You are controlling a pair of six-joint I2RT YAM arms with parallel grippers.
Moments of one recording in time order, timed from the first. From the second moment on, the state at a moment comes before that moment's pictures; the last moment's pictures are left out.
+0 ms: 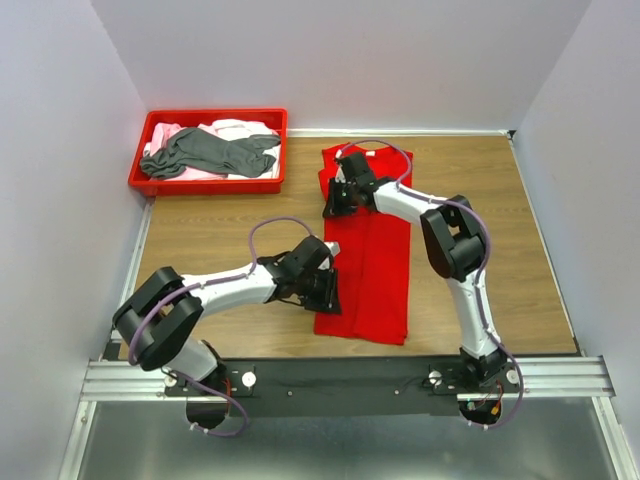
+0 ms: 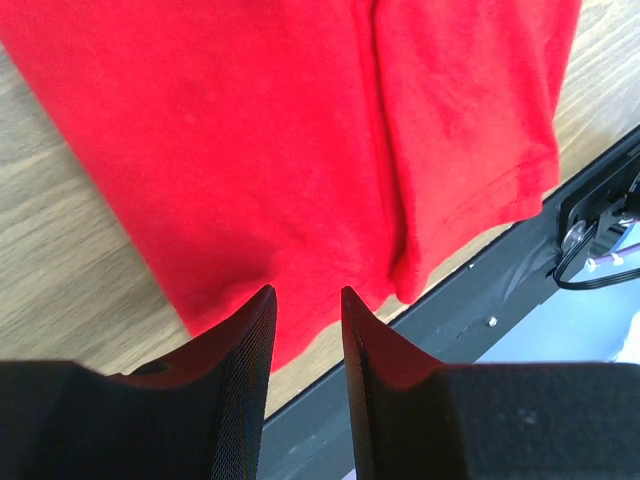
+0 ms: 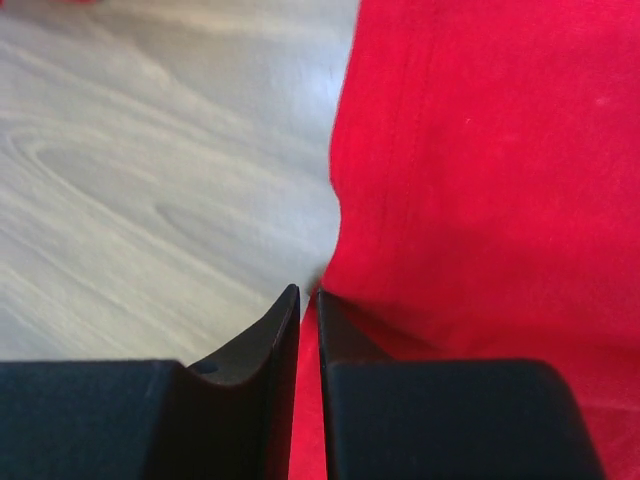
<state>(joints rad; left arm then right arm) -0.86 1.48 0.75 -0.23 0.30 -0.72 0.55 2.26 1.67 -0.26 -0.22 0.45</state>
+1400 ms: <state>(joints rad) -0.62 1.31 0.74 -0.29 0.17 -0.68 0.52 1.36 0.88 -0.54 -0.13 0.48</state>
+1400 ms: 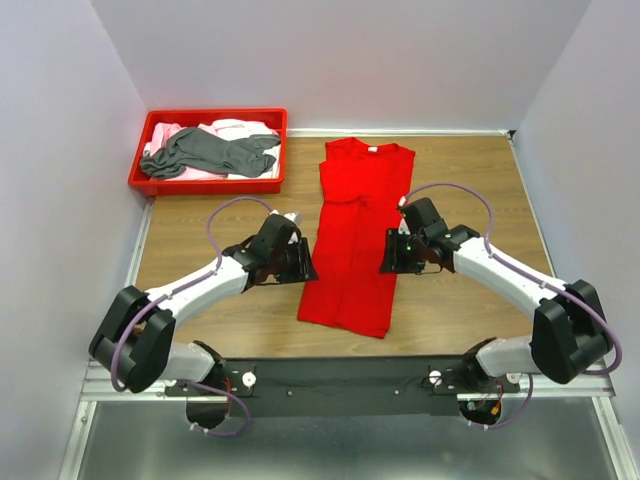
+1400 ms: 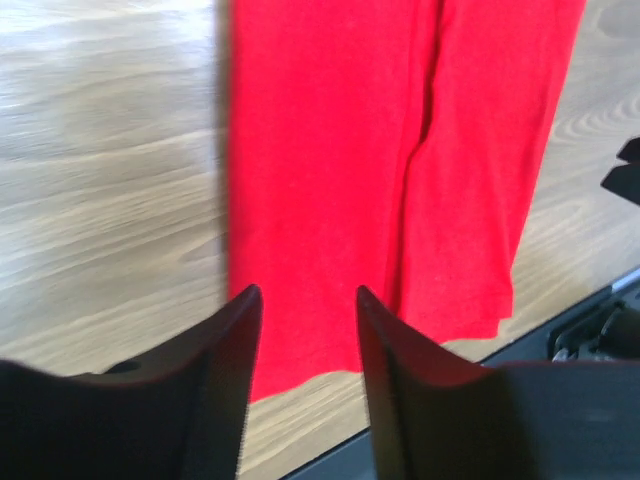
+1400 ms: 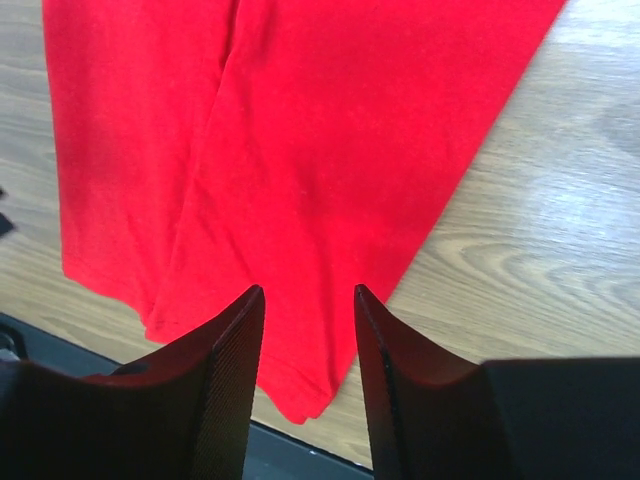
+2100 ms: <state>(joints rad) -0.87 1.48 0.69 -0.22 0.31 -0.68 0.57 1.42 0.63 -0.42 -0.40 0.58</state>
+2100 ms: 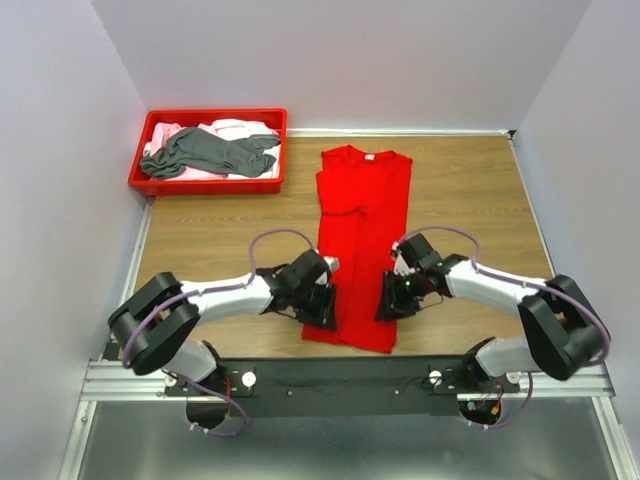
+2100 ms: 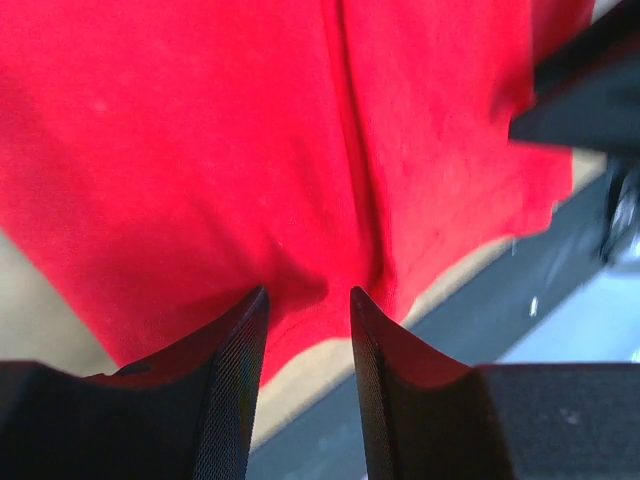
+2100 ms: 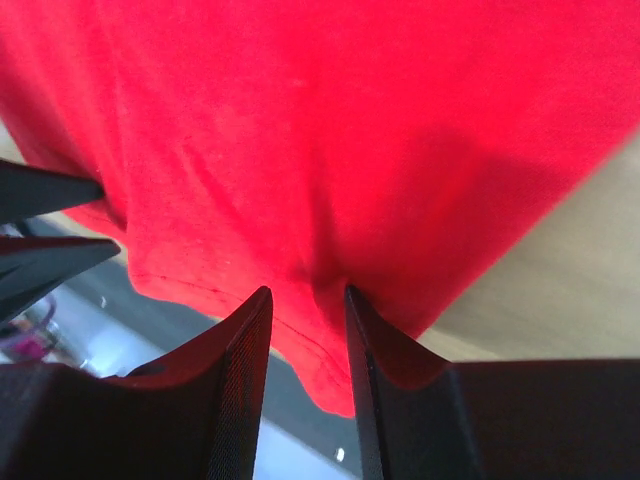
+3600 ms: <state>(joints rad) -0.18 1.62 1.09 -0.33 0.27 -0.43 0.68 2.18 1.73 -0.44 -0.06 0.04</state>
